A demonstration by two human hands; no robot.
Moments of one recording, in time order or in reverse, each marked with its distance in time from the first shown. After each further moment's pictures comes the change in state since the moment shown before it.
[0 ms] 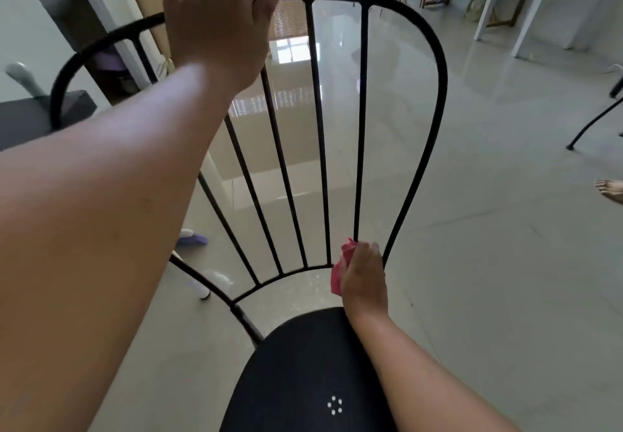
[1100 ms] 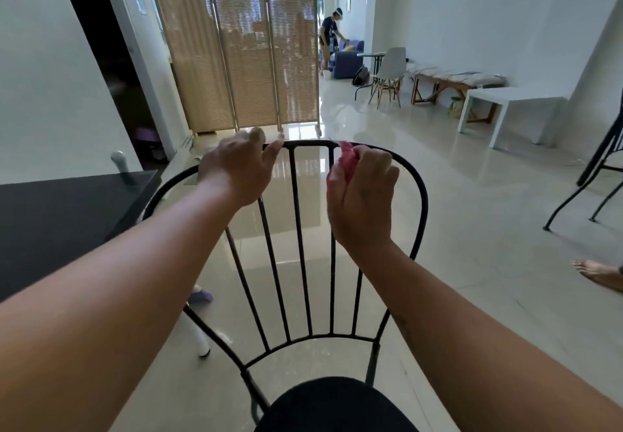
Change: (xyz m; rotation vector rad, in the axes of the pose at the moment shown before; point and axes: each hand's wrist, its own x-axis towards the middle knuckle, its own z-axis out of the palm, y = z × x) left_hand -0.043 -0.028 -0.093 -0.215 -0.296 -0.075; right_hand 0.067 -0.191 -0.189 0.153 0.614 -0.581
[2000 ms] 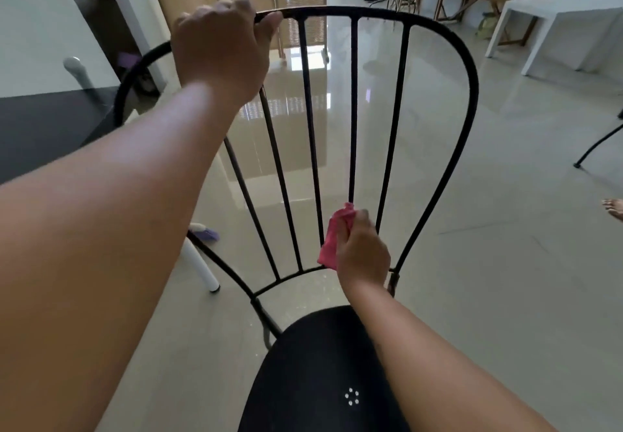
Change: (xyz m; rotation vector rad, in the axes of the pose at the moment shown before) left_hand 0.035 -0.025 0.058 0.234 0.292 0.009; right_hand -0.193 0.060 0.067 -0.189 -0.518 0.533
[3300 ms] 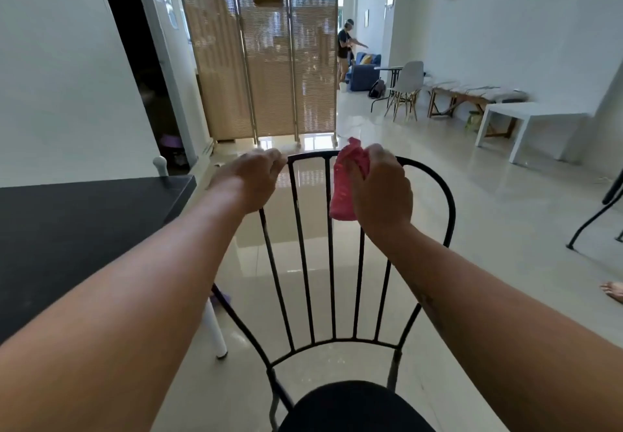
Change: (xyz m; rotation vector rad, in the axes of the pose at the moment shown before) left_hand -0.028 -0.032 -0.079 -0.386 -0.450 -0.057; right_hand 0.078 -0.158 -0.180 0.159 0.267 -0.348
